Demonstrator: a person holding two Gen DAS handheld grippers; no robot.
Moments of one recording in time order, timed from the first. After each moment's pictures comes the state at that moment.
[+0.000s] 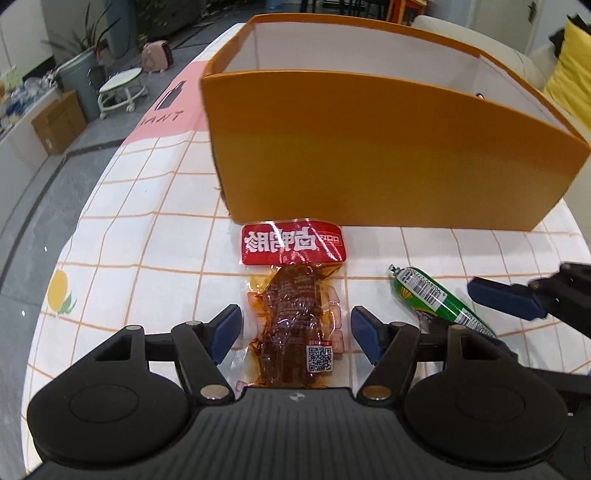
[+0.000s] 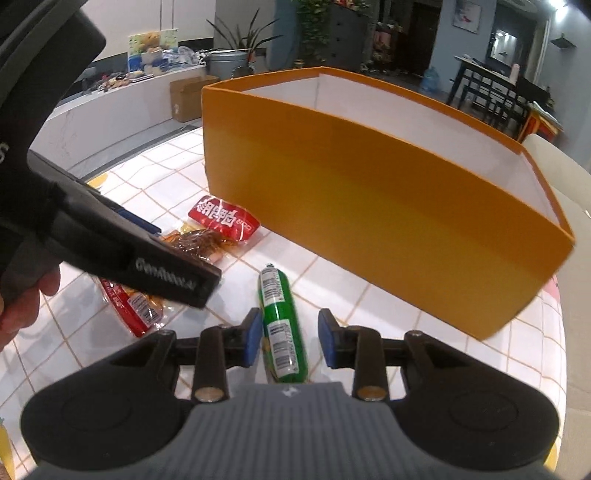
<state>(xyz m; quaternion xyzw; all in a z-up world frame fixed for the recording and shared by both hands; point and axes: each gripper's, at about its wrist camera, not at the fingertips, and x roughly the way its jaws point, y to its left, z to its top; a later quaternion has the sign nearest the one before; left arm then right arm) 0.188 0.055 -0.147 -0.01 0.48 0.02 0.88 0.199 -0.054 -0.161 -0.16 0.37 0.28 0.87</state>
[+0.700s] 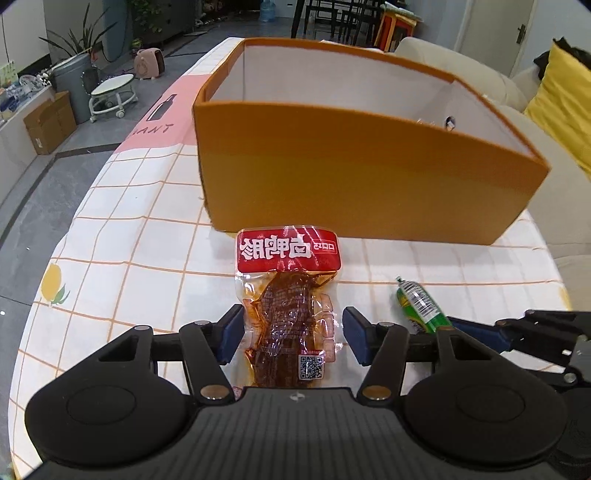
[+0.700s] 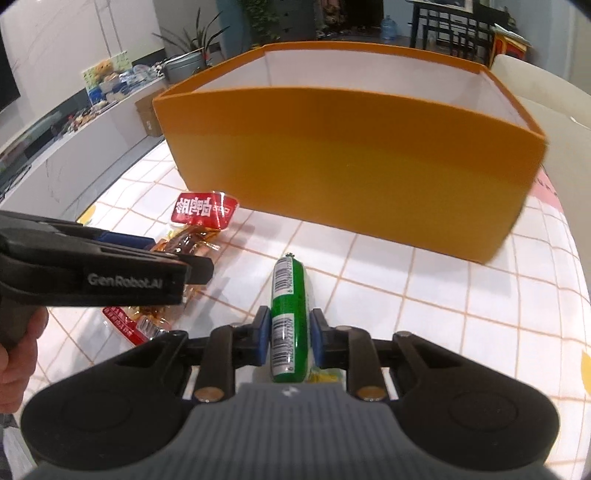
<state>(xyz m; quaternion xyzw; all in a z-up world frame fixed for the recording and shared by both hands) 0.169 0.050 -0.124 -0.05 0.46 -0.01 0.89 0.198 -0.071 -0.155 -0.04 0.44 0.24 0.87</state>
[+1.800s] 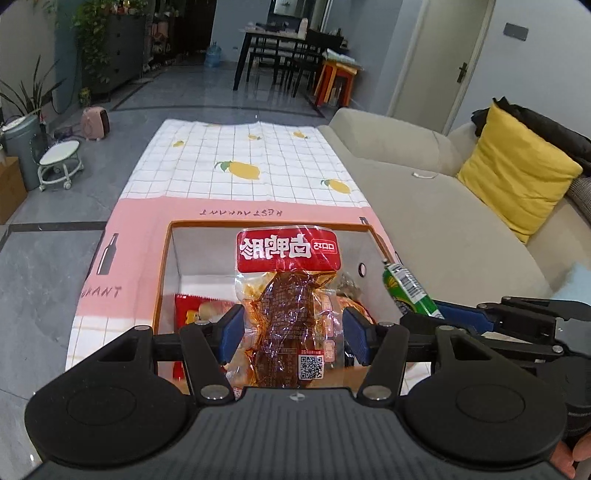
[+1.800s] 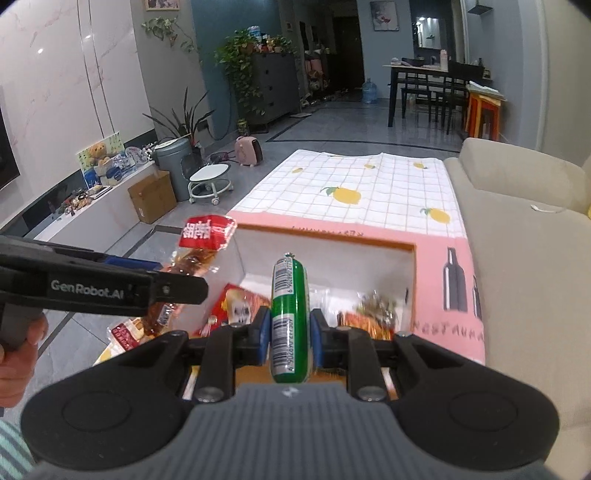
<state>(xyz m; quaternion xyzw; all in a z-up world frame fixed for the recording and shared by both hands) 0.270 0.040 0.024 -0.06 0.40 -0.10 0.91 0.272 -0.118 0.013 -0.01 0.35 0.22 0.91</state>
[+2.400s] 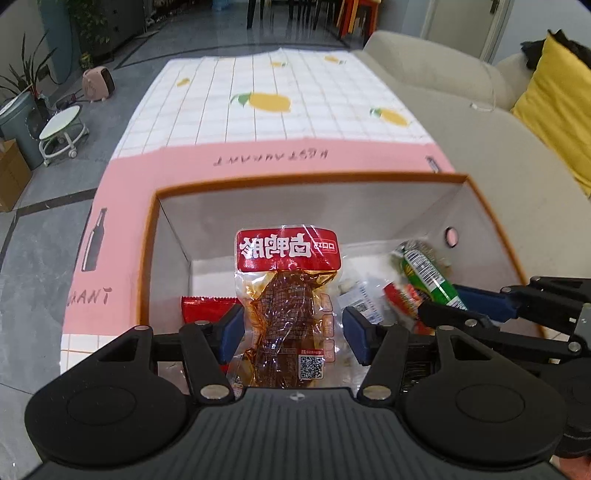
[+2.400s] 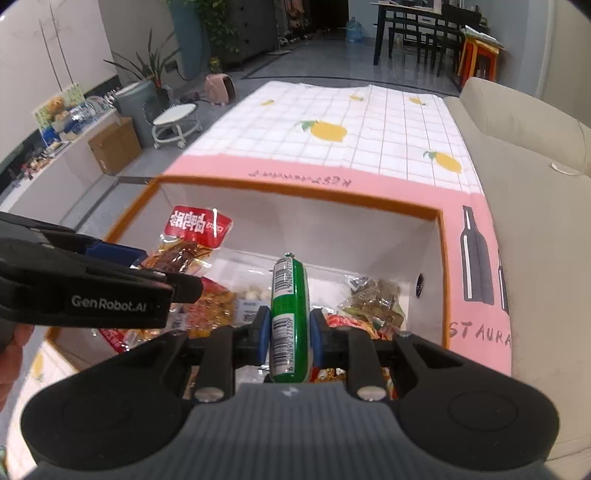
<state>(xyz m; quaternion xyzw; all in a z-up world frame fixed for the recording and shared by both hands) 0.367 0.041 -0.070 -0.01 0.50 -0.06 0.86 0.385 -0.086 -0.070 -0.04 0.45 0.18 0.88</state>
